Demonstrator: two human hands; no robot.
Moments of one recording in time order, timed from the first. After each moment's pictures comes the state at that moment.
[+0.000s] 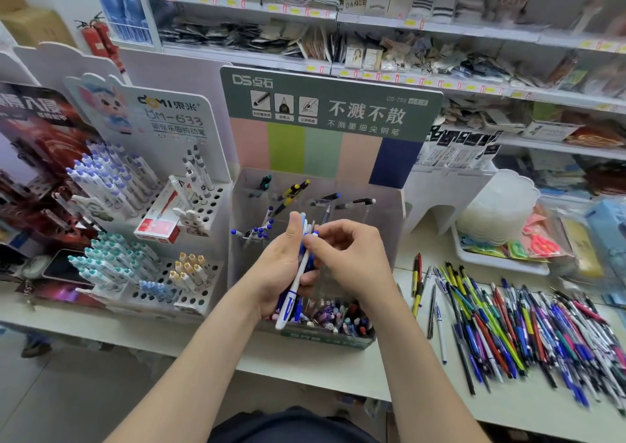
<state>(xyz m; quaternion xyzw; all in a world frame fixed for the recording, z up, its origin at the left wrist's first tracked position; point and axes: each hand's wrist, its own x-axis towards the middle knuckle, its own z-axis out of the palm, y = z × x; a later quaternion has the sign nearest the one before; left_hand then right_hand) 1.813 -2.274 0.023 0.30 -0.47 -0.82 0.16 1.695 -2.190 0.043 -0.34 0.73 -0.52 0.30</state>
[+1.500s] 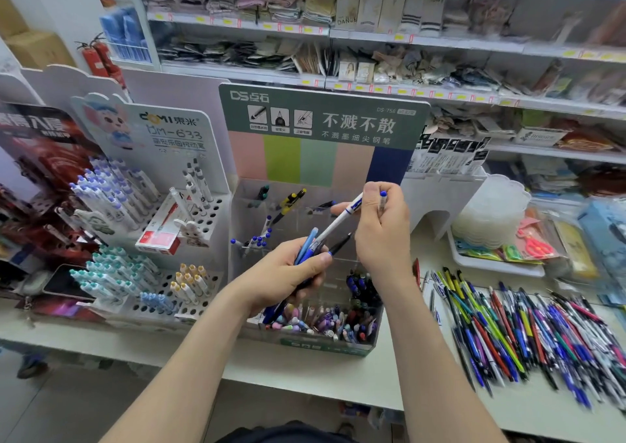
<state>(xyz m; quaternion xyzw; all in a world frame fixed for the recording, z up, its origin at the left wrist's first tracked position) 1.824 -2.287 0.028 0.24 -0.70 -0.67 0.07 1.669 -2.202 0.064 -0.31 0.71 -0.62 0.12</state>
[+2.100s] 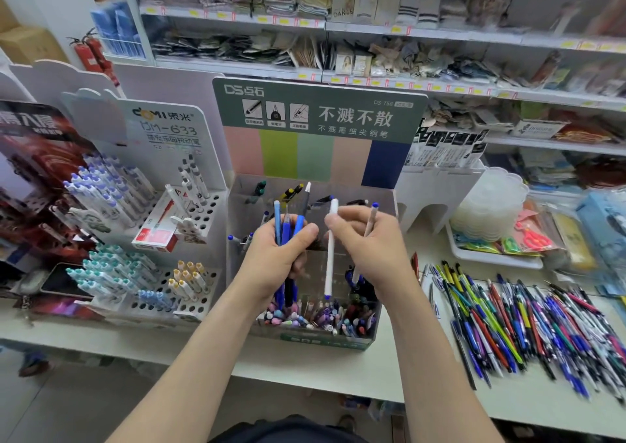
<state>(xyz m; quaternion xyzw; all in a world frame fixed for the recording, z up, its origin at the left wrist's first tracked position) 1.815 -2.283 0.021 0.31 -0.57 -0.71 0.28 1.673 -2.181 0.054 -0.32 0.68 -0.59 0.30</state>
